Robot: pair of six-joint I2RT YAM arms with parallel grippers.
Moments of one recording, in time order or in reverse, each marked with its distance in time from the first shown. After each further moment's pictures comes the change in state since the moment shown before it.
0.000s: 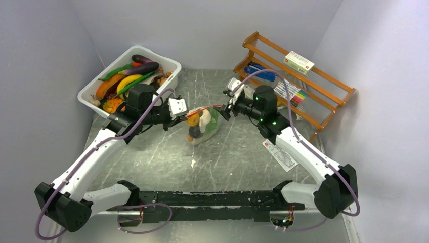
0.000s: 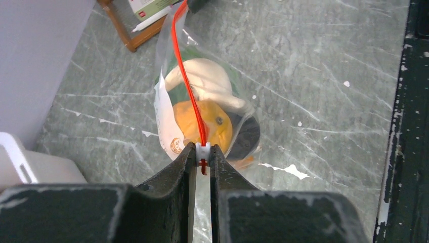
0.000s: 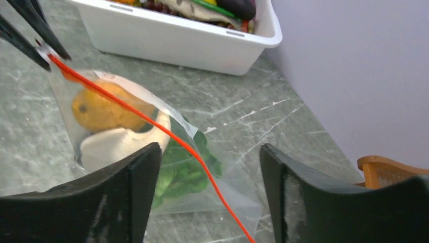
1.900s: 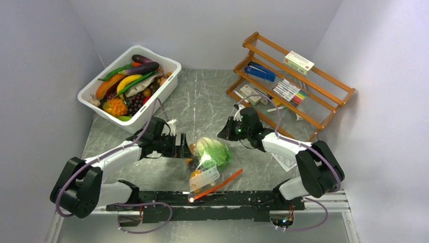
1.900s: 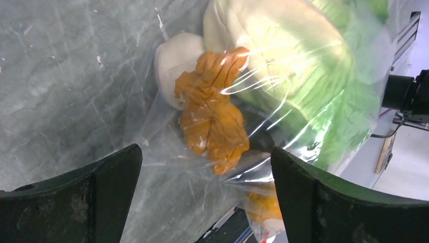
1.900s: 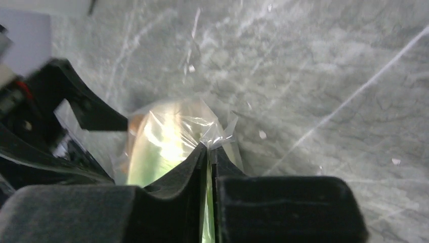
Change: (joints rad) left arm 0.037 0.128 -0.571 0.323 -0.051 -1.022; right arm -0.001 0.200 -0.309 0.007 0.114 0.990
